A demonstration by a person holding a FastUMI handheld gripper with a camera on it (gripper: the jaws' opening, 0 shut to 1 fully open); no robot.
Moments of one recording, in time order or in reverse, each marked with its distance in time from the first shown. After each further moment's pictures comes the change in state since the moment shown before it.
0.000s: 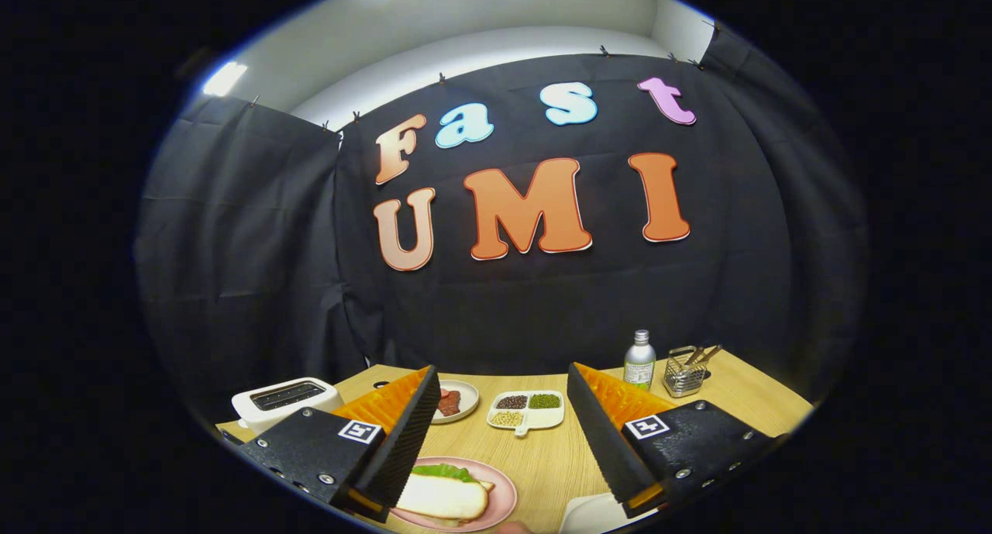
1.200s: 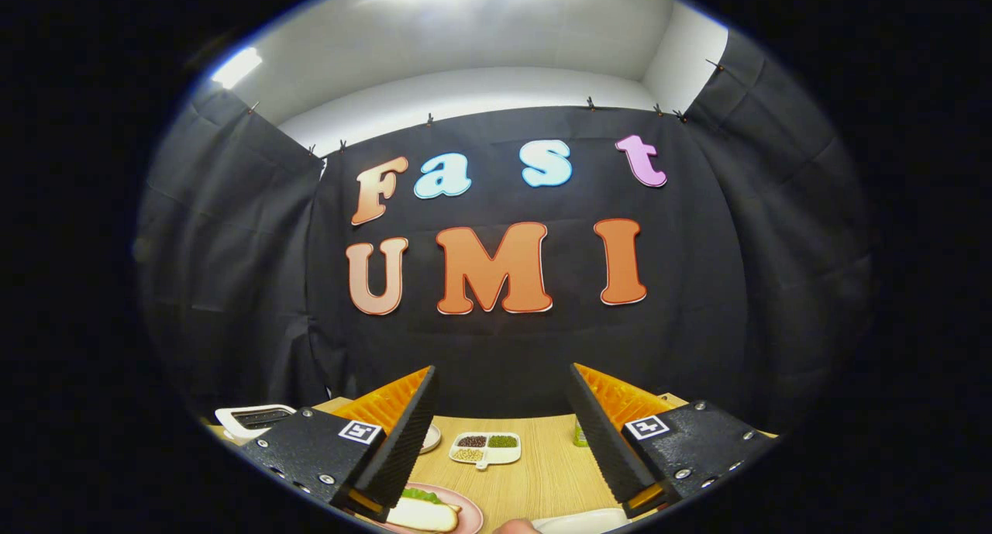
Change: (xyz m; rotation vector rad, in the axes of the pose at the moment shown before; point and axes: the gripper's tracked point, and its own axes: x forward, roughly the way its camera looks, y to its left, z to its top) arm -0.033 -0.025 0.072 -0.080 -0.197 -0.164
